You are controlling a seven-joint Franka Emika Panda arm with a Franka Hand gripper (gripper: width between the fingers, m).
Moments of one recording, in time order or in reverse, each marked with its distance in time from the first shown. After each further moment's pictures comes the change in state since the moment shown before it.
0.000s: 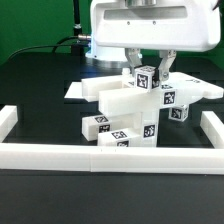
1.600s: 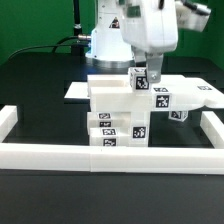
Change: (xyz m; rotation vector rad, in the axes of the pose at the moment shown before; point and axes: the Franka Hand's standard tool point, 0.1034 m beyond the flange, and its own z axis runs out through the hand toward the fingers) arm 0.004 -0.004 -0.012 0.031 -0.034 0.553
